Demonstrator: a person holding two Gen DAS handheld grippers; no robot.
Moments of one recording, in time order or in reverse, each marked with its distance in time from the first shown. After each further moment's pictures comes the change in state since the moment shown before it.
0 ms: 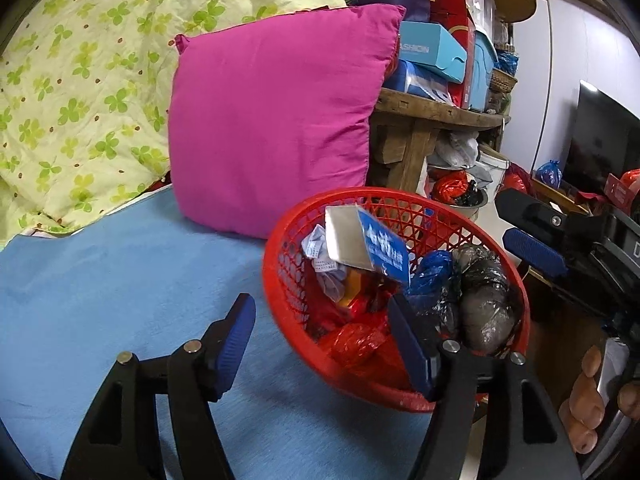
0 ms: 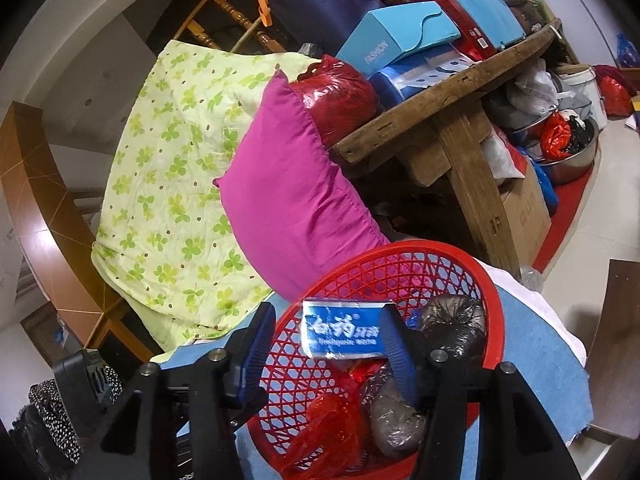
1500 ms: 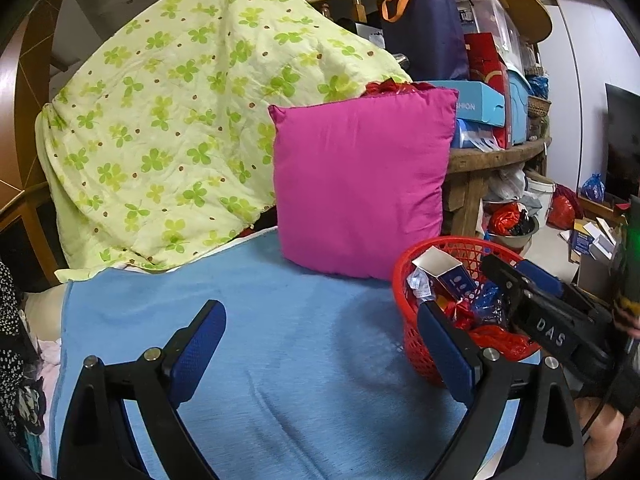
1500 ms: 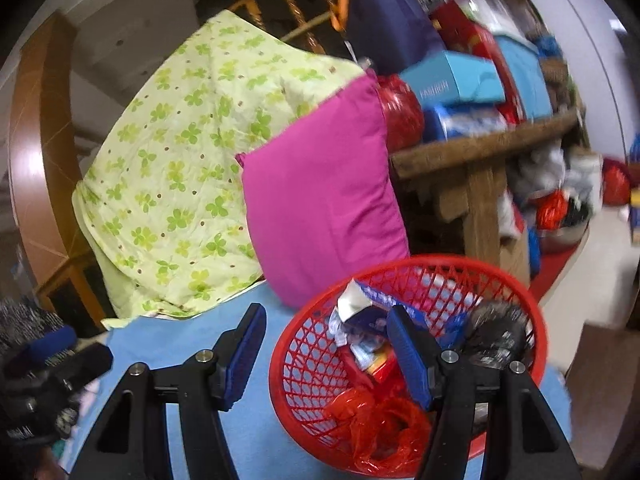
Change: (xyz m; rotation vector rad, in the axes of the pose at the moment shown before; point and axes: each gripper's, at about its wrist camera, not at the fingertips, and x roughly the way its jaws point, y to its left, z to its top) left arm -0.116 0.056 0.001 0.032 -0.169 0.238; right arm 0.006 0.090 -0.044 -0.298 -0.092 -0.145
